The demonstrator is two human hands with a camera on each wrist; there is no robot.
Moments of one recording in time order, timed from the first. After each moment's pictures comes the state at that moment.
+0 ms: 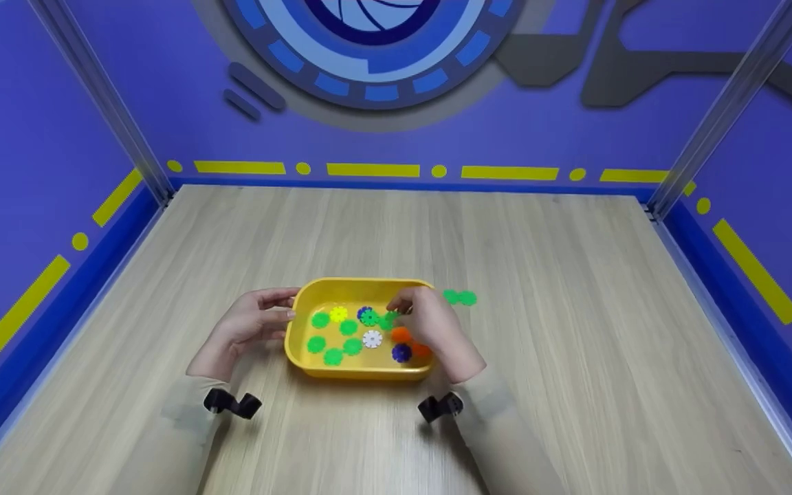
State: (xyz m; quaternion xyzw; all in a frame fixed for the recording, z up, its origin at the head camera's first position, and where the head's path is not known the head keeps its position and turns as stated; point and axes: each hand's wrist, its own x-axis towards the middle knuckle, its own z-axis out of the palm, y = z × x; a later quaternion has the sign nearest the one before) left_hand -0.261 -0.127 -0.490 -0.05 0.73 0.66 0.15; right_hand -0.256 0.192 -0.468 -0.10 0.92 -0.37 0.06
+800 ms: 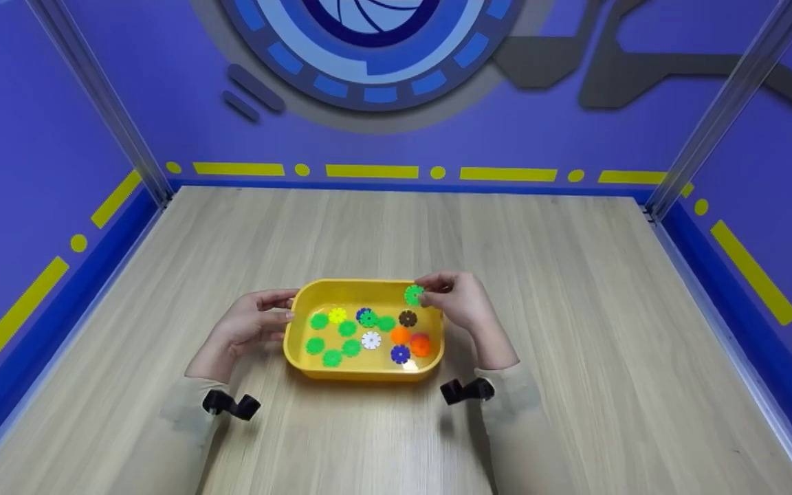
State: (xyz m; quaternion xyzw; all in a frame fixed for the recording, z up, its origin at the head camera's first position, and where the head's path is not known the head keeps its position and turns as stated) left_hand -0.262 -0.127 -0.493 -0.05 0.72 0.67 0.15; right_hand -0.270 0.244 -0.449 -0.03 0.88 -0.47 0.07
